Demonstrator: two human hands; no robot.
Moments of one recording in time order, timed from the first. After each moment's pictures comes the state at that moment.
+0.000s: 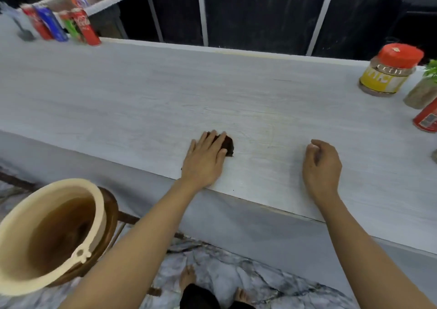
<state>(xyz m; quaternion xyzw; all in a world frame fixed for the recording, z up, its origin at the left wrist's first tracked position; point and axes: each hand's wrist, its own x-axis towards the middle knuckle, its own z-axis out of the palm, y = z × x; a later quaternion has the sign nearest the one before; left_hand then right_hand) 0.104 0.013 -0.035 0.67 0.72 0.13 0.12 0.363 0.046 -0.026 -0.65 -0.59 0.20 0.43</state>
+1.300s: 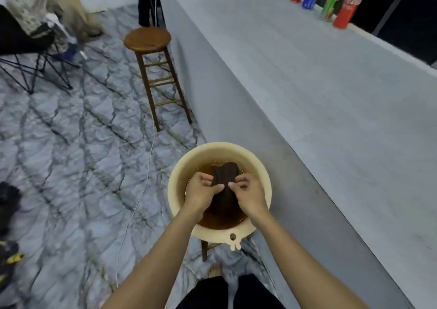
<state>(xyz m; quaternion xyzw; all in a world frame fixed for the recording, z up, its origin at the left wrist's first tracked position) -0.204 -0.238 -0.096 -0.08 0.78 0.55 0.27 -0.145 -0.121 -0.099 -0.35 -0.75 0.56 0.01</state>
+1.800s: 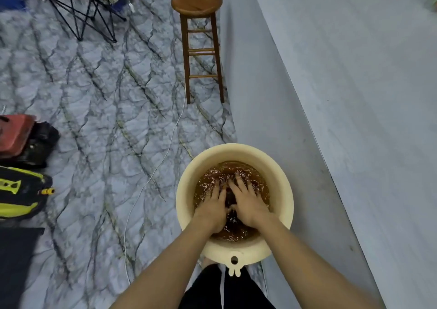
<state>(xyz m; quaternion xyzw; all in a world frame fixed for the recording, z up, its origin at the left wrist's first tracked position) -0.212 -0.233 -0.177 0.12 0.91 0.11 0.38 -0.203 -0.102 -0.172 -0.01 -0.93 0.20 -0.31</state>
